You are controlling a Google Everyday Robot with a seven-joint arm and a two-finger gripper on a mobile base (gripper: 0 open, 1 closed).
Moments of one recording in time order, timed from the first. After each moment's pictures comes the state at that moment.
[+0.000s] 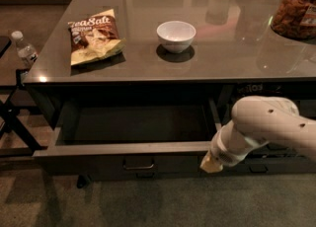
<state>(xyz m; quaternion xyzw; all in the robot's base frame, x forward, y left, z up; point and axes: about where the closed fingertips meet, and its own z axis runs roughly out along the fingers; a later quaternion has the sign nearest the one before) 0.439 -0.158 0.643 -0.50 0.85 0.09 0.12</state>
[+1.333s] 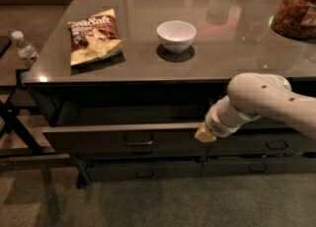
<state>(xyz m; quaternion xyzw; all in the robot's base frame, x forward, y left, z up) 0.526 -0.153 0.670 -0.49 0.85 0.07 0.19</state>
